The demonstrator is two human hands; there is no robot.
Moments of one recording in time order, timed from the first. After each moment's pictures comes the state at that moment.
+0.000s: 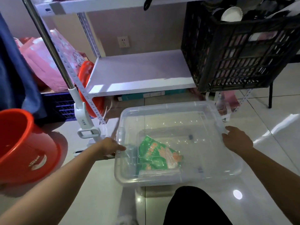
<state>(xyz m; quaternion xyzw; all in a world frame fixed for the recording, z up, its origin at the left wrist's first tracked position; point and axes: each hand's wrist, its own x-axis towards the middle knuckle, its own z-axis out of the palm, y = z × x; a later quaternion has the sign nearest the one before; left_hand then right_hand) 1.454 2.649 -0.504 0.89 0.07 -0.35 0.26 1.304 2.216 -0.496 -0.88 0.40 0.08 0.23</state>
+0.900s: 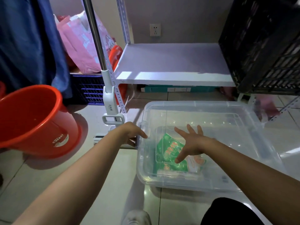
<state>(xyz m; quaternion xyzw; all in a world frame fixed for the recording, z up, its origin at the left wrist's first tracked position) 1.476 2.661 -0.505 0.81 0.16 -0.39 0.42 1.395 2.415 -0.506 -0.92 0.05 0.35 0.13</state>
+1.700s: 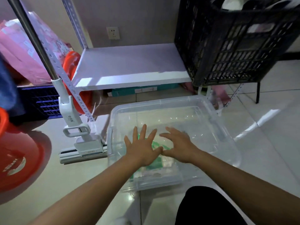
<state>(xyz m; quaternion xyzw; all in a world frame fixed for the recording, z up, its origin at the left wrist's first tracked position) 1.388 2.537 -0.527 0.95 -0.24 -0.20 0.07 1.333 2.366 -0.522 -0.95 0.06 0.13 0.26</state>
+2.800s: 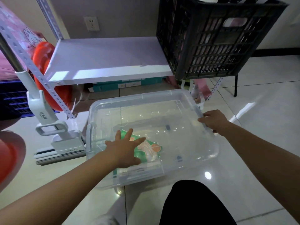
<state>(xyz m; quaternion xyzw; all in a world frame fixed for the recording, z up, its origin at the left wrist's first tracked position) 1.375 2.543 -0.504 0.90 -0.32 -0.28 -0.03 1.310 2.197 -0.492 -0.81 0.43 0.04 0.40</state>
